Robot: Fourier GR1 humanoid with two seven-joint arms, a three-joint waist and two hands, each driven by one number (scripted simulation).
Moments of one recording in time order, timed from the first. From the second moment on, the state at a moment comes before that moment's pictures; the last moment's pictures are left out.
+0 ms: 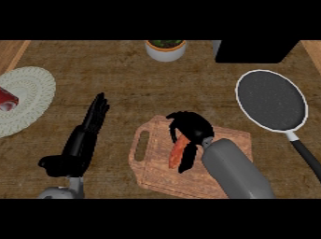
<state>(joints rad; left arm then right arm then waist) -0.04 0.05 -0.15 -1.56 0.01 0.05 -0.10 -0.56 -0.03 0.45 -0.85 0.84 0.18 0.00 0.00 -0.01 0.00</state>
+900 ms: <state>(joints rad) -0.01 0.05 -0.13 -1.58 0.01 0.04 -0.10 -0.46 -0.01 0.37 -1.21 1.10 -0.18 0.46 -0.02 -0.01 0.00</state>
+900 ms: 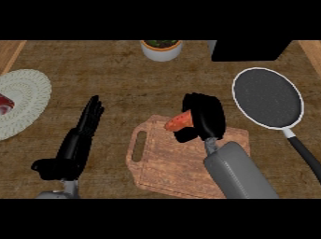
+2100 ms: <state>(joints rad) -0.01 0.05 -0.13 -1.61 0.00 0.02 -0.08 -0.38 -0.19 -0.01 -1.32 1.01 -0.51 0.44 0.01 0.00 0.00</state>
